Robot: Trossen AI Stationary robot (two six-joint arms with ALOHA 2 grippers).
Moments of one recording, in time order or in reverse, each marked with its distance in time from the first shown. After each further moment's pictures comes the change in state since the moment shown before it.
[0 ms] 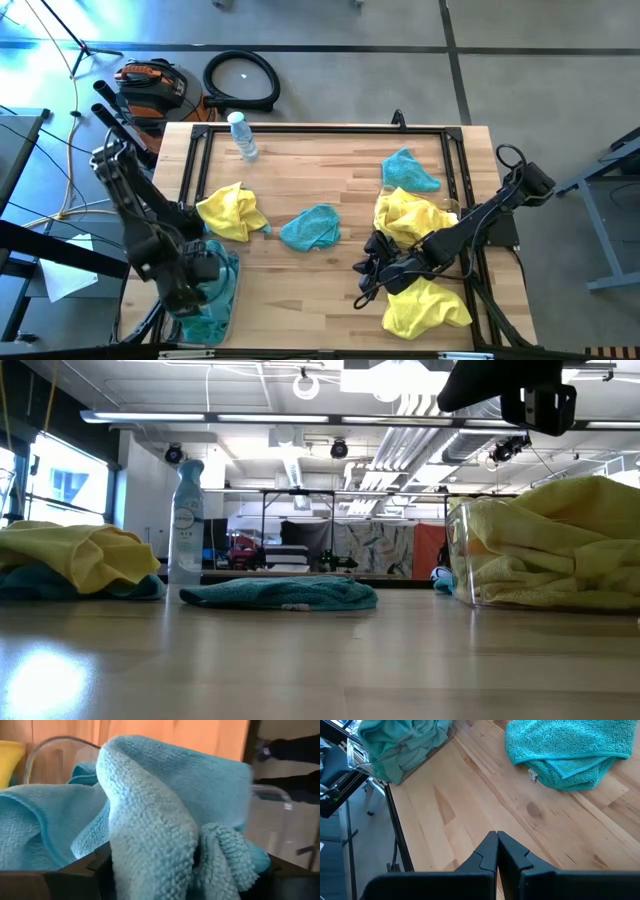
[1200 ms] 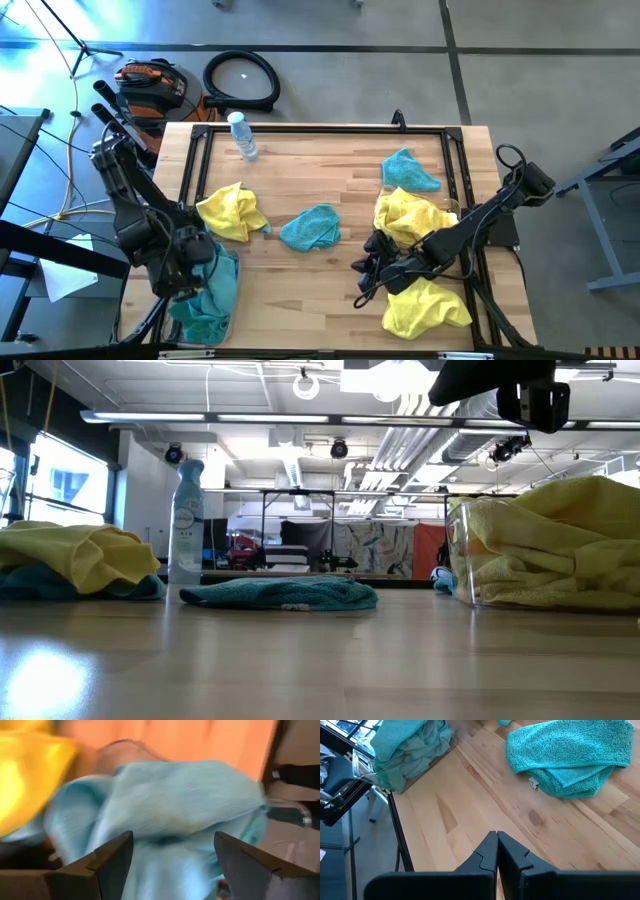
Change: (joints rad) left arm -0.010 -0.117 -0.016 -0.125 -0.087 -0.112; right arm 0.000 0.000 0.000 0.025 0.032 -0.002
